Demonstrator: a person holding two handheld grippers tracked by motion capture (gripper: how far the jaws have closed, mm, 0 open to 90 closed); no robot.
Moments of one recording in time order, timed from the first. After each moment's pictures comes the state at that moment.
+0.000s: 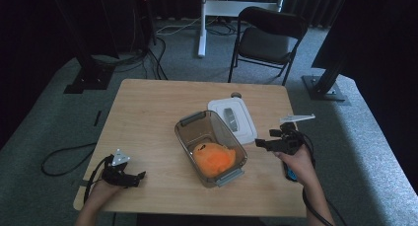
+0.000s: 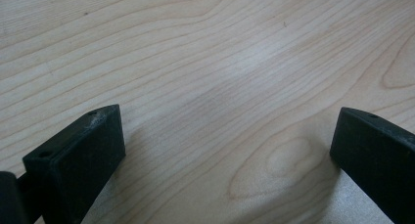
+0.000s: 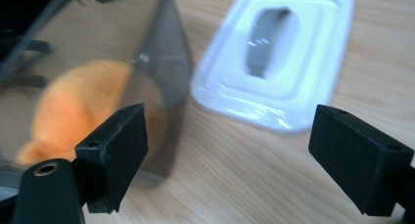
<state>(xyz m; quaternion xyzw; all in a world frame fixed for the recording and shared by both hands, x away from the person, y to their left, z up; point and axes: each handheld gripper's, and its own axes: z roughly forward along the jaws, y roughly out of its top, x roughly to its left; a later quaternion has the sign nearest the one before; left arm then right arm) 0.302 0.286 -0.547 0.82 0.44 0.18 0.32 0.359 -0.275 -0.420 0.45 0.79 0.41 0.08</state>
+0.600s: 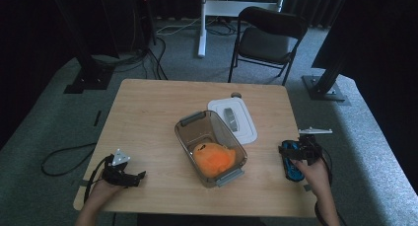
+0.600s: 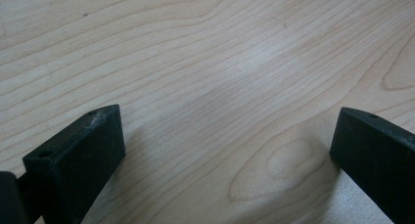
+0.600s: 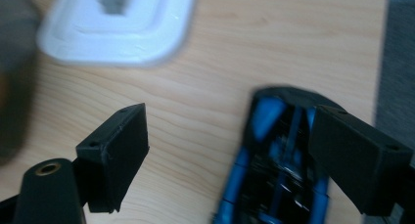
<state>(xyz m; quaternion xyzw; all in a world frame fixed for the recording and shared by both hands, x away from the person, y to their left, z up) 0.303 0.286 -0.547 0.82 0.44 0.18 0.32 0.349 -0.340 -0.472 0.57 0.75 0.31 0.16</state>
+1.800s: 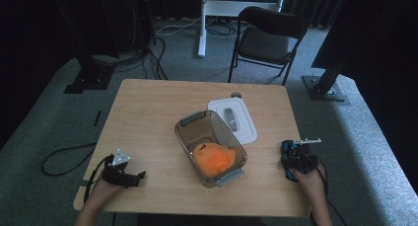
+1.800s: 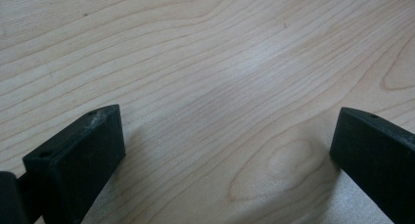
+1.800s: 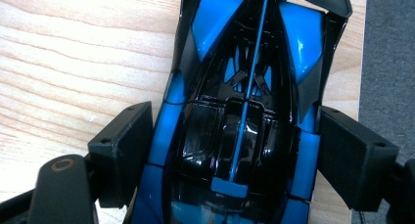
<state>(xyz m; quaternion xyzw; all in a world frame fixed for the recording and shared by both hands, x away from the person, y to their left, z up) 0.303 0.286 -0.547 0.82 0.44 0.18 0.32 0.350 -0.343 -0.528 0.61 0.74 0.21 0.17</state>
